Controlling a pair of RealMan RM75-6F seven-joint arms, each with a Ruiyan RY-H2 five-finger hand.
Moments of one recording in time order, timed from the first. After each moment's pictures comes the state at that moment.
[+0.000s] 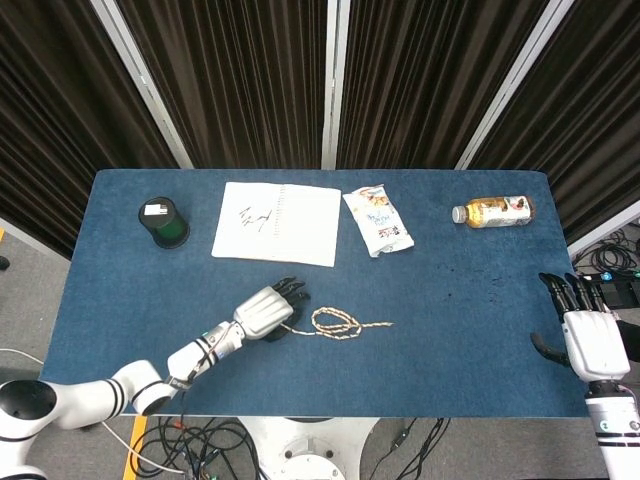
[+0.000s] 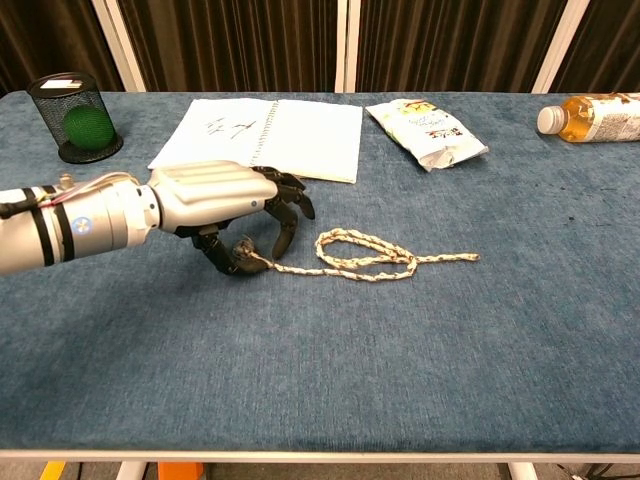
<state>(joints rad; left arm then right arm) -0.86 -1.69 -0.04 -1.21 1.58 0.84 -0.01 0.16 -1.06 0.09 -1.67 -1.44 1.39 -0.03</state>
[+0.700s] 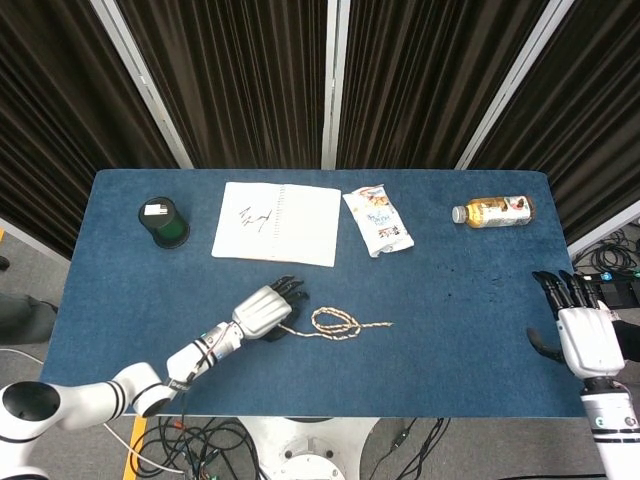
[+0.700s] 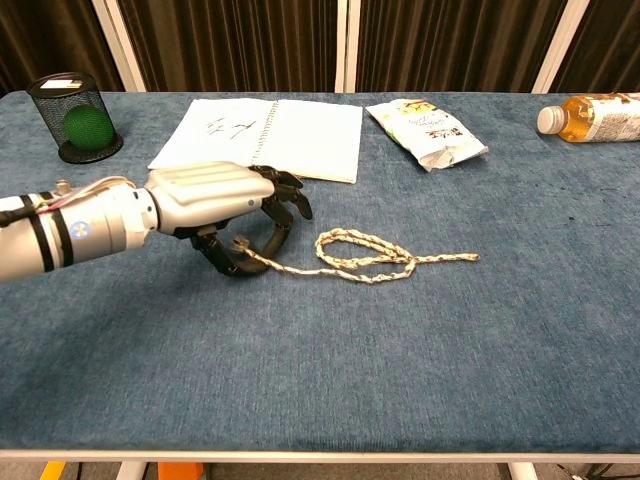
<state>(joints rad) -0.85 -1.70 -0.02 -1.19 1.58 0.89 -0.04 0.17 -1.06 0.09 -1.68 -1.45 1.37 -0.03</state>
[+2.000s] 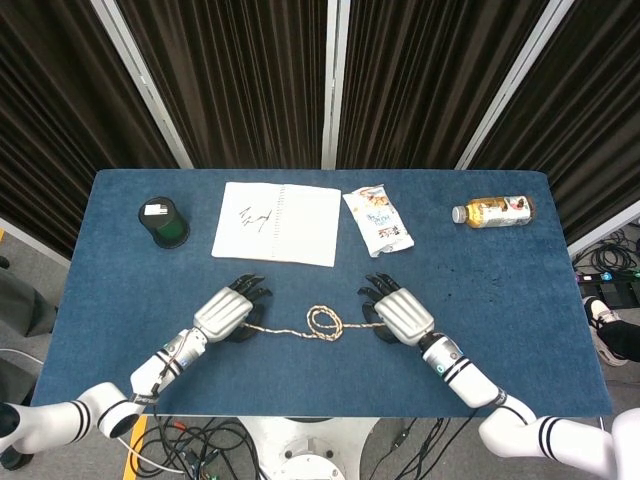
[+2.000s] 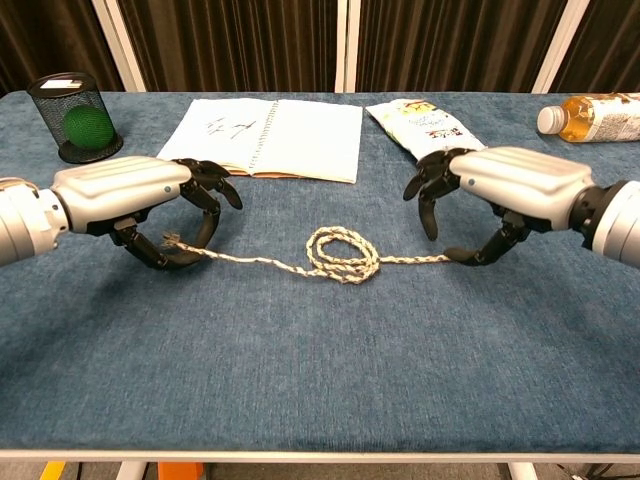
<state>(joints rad) -0.71 -1.60 0.02 -1.26 1.55 1.01 -0.09 0.63 -1.55 0.08 -1.36 -1.55 0.95 -0.05</state>
